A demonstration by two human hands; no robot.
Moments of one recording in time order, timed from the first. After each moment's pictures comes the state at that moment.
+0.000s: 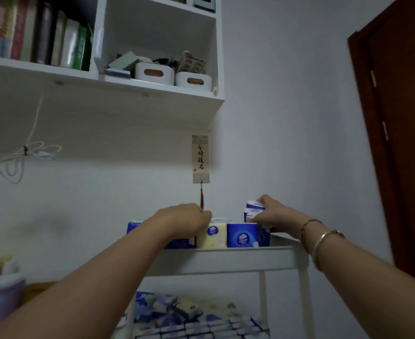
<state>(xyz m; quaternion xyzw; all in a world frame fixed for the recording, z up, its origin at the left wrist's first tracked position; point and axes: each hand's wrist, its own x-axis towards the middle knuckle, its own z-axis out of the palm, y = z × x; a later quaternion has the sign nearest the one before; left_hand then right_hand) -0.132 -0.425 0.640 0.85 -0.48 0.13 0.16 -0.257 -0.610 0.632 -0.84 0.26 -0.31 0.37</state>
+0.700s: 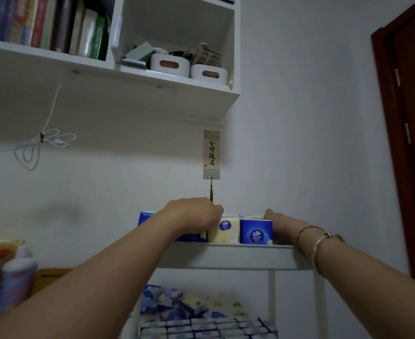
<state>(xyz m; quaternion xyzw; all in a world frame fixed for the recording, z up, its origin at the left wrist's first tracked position) -0.134 -0.422 0.638 0.86 -0.46 0.15 0.15 -0.232 -0.607 0.617 -0.92 0.33 -0.20 0.04</state>
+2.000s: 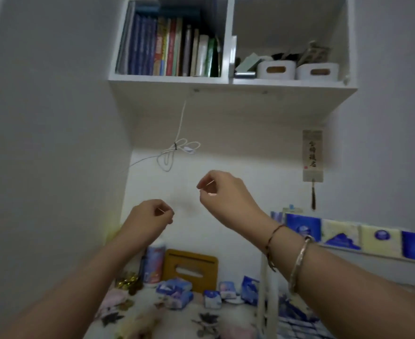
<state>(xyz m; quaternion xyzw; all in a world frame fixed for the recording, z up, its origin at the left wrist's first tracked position) -0.010 -0.157 0.580 0.78 -0.27 0.25 0.50 -0.111 -0.304 0.634 -0.87 -0.09 -0.44 0.20</state>
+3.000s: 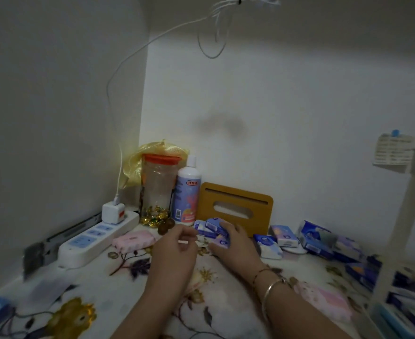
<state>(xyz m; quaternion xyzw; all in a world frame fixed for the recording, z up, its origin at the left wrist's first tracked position) 0.153 -0.175 0.361 0.76 -0.15 0.14 0.62 0.182 -0.344 0.348 -0.95 0.09 -0.17 0.24</state>
